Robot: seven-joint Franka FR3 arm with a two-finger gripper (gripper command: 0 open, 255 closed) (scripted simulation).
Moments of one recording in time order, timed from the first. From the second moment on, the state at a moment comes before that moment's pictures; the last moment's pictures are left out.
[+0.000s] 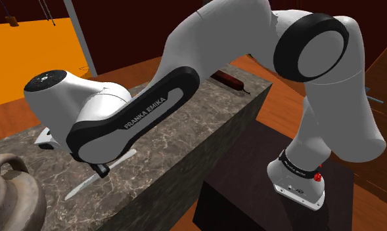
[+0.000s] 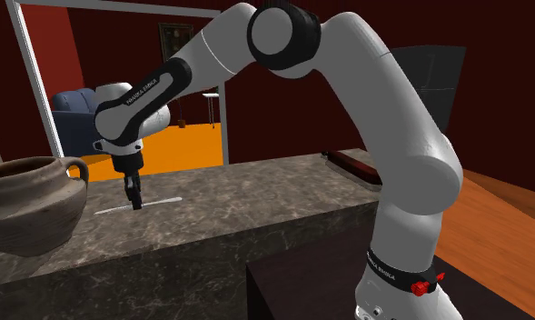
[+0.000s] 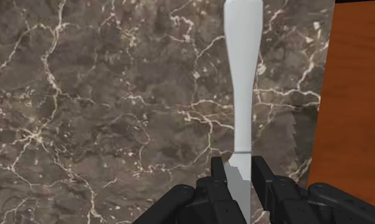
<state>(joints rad) 0.62 0.66 0.22 -1.53 -0.19 2.18 -0.65</state>
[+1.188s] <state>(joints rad) 0.63 0.78 0.20 -1.53 -0.22 2.30 -0.64</state>
